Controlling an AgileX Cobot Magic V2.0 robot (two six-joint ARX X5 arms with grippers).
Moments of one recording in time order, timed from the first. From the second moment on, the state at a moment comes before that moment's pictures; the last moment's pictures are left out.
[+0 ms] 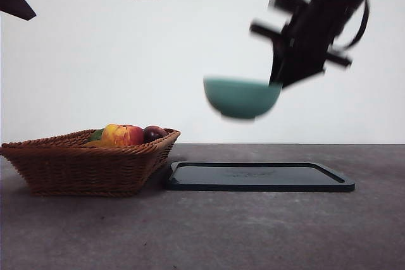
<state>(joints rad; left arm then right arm) -0.44 0.85 0.92 -0.85 0.47 0.01 0.35 1.59 1.24 -0.37 -0.20 0.21</state>
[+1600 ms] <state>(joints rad) -0.44 0.85 0.92 -0.85 0.47 0.02 0.66 1.21 0.73 -0.39 -0.09 0.24</state>
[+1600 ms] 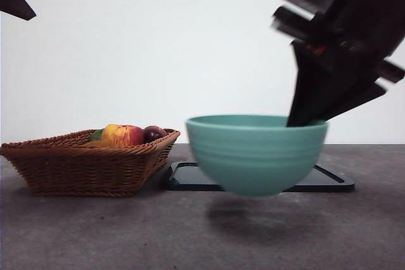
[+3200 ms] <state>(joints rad) -0.44 0.85 0.92 -0.86 0.47 0.02 0.67 1.13 0.82 -0.49 -0.02 0.26</state>
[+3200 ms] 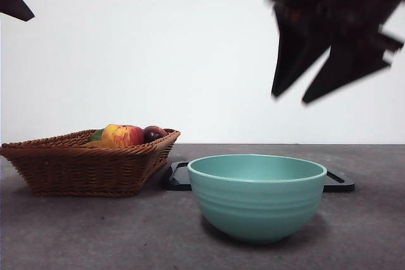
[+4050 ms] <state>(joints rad) -0.44 0.85 0.92 -0.86 0.47 0.02 0.67 0.61 0.85 -1.01 -0.26 0.26</state>
